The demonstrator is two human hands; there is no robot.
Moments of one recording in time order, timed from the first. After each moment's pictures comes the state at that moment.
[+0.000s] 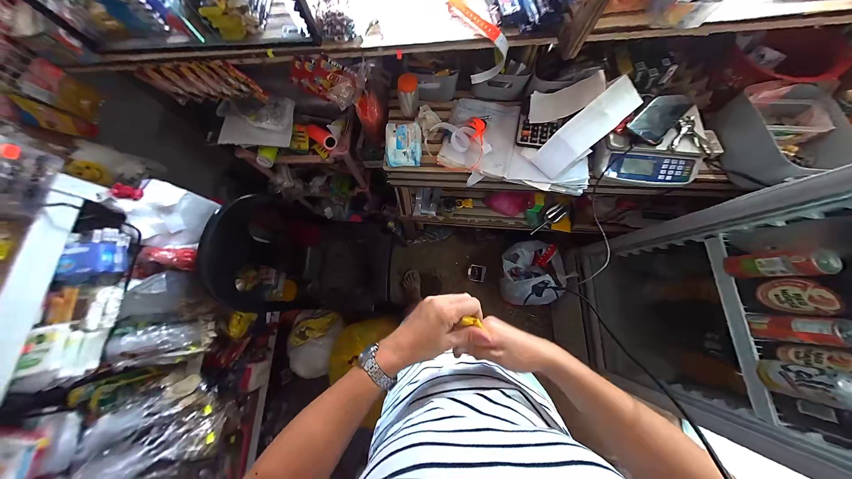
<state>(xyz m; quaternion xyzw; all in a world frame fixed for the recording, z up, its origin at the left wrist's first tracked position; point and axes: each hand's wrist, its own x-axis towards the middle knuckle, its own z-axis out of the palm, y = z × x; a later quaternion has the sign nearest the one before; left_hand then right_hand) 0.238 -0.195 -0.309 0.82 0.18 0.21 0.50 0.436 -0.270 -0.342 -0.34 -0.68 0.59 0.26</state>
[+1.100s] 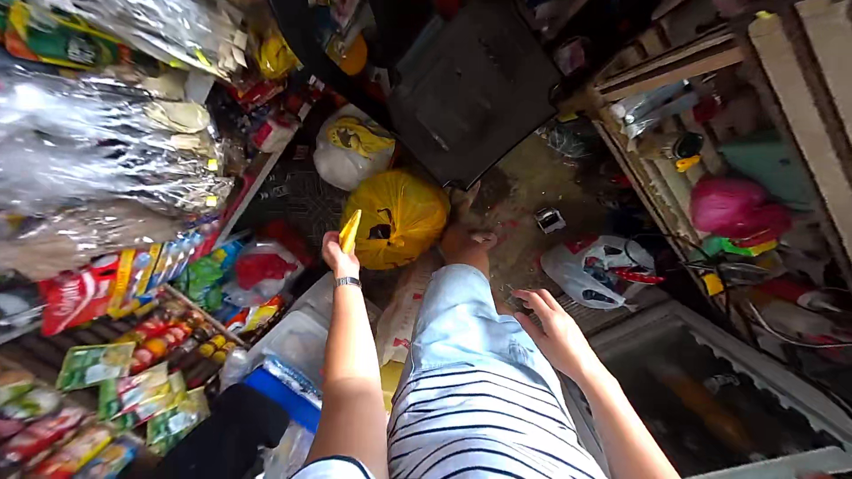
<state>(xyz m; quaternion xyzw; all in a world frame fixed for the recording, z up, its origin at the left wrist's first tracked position) -0.015 -0.358 -0.599 -0.13 0.82 0.47 0.30 0.379 -0.236 -0.494 -0.45 -0.71 0.53 -0.13</state>
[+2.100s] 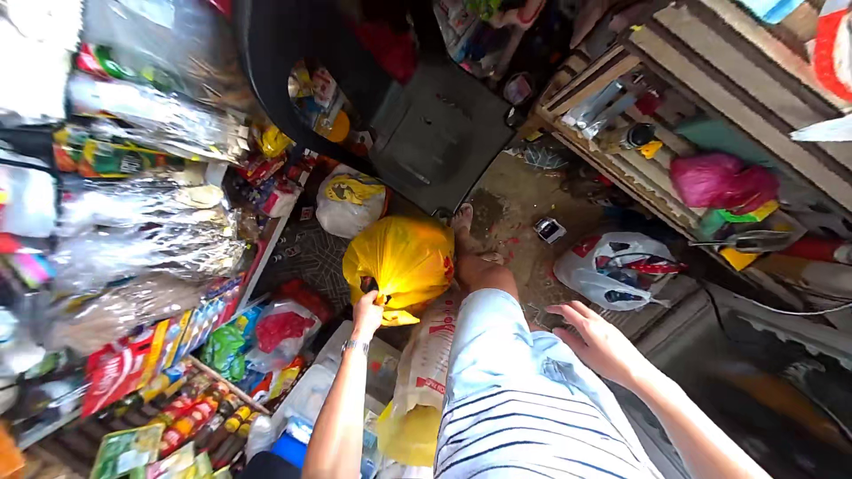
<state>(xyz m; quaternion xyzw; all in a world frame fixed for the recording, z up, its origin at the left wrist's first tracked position) 0.006 -0.381 -0.575 0.21 0.84 -0.04 0.50 0.442 -0.240 -0.503 -0.47 -0.71 0.50 -0.17</state>
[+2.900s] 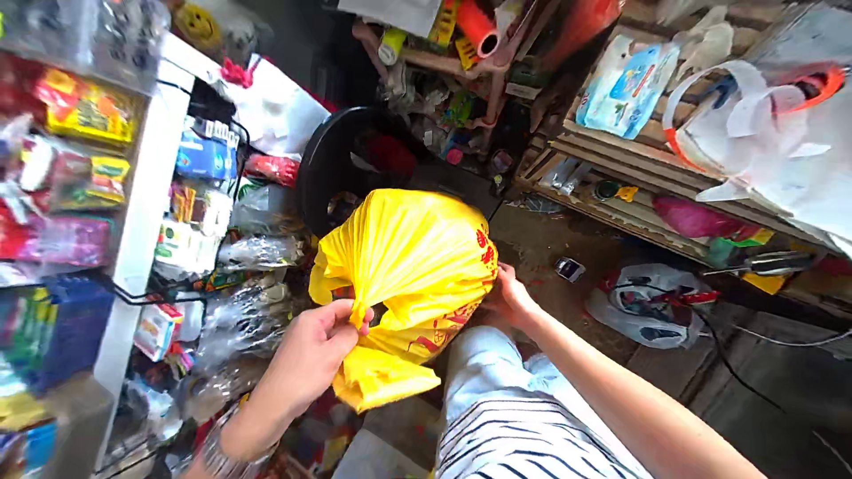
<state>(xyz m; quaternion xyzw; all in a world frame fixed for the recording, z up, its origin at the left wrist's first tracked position) 0.002 -0.142 -0.203 0.36 0.78 0.11 0.50 0.256 -0.106 -0.486 -0.61 -0.08 0.76 0.20</state>
